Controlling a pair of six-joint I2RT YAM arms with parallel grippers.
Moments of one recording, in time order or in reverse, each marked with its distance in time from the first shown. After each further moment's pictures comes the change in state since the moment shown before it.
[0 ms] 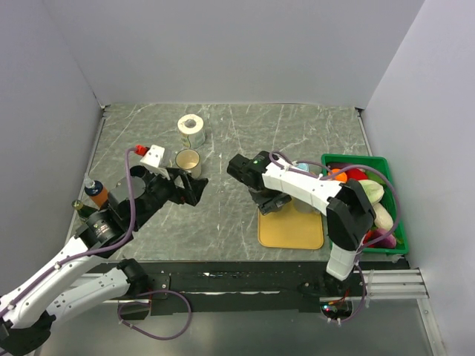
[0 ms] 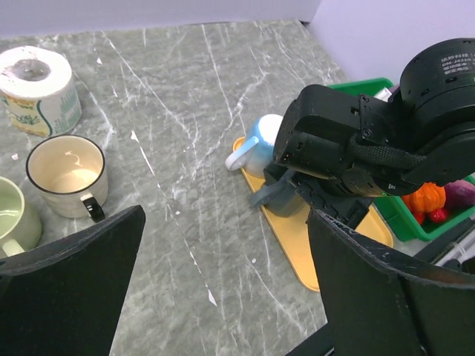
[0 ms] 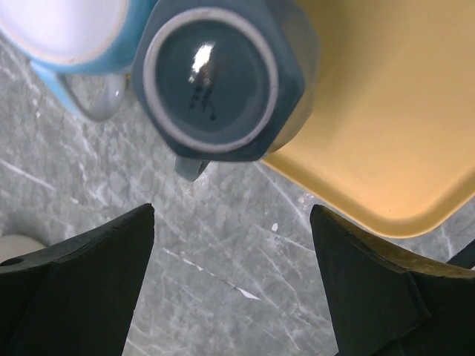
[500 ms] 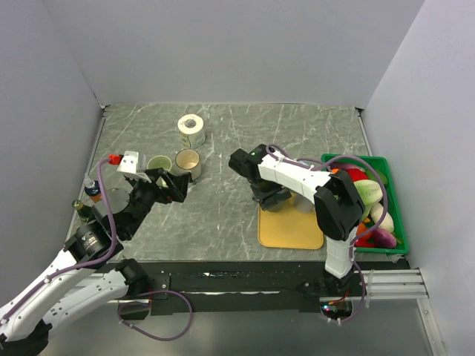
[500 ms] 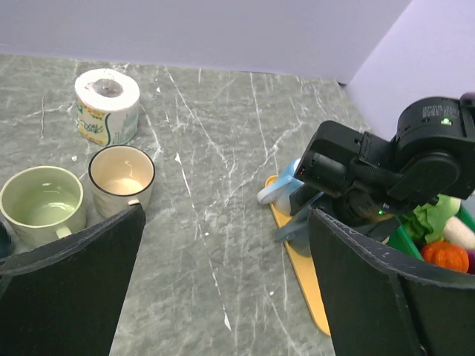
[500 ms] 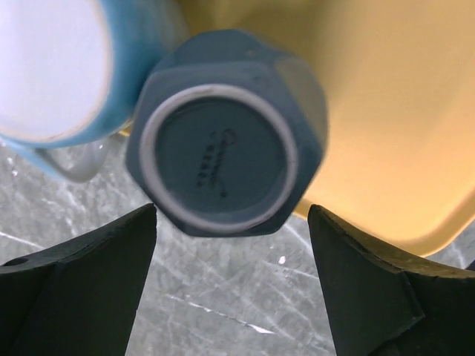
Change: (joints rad) left arm 0.000 -0.125 -0.058 0.017 -0.195 -0.035; right arm -0.071 0.113 0.065 -0.052 -0.026 0.011
